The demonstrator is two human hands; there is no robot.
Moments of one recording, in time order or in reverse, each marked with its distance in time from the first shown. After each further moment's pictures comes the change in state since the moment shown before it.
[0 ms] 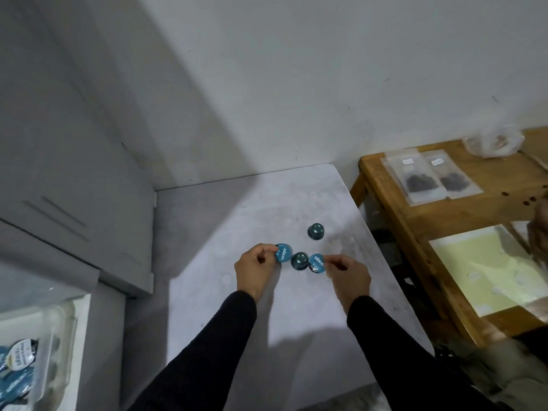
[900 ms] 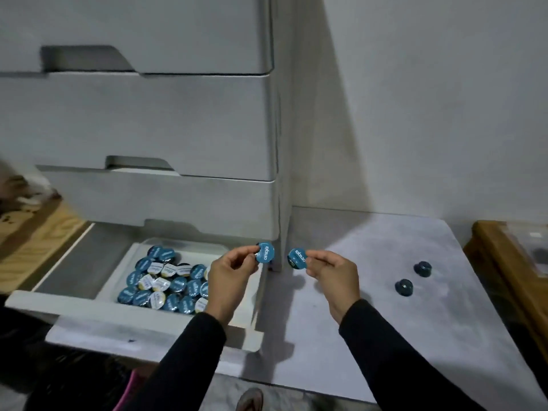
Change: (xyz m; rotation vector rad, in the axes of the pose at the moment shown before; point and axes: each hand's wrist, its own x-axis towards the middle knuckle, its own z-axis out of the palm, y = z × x) left_hand -0.142 -0.002 -0.254 -0.322 0.407 0.230; right_hand -0.215 -0.116 0.093 0.380 -0.610 -0.145
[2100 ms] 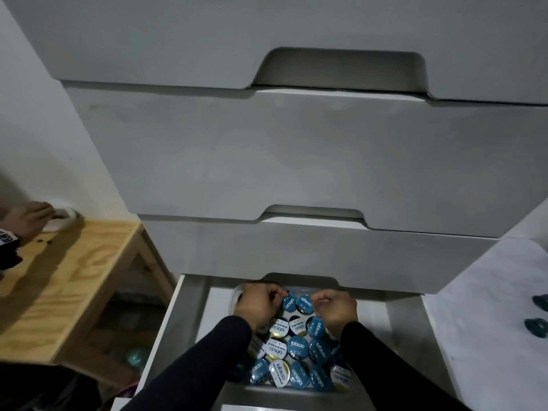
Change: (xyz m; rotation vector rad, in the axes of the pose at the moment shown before) left_hand 0.199 -0.046 -0.212 0.712 -0.535 -0.214; right_hand 0.070 0.089 0.281 -0.696 0.107 0.138
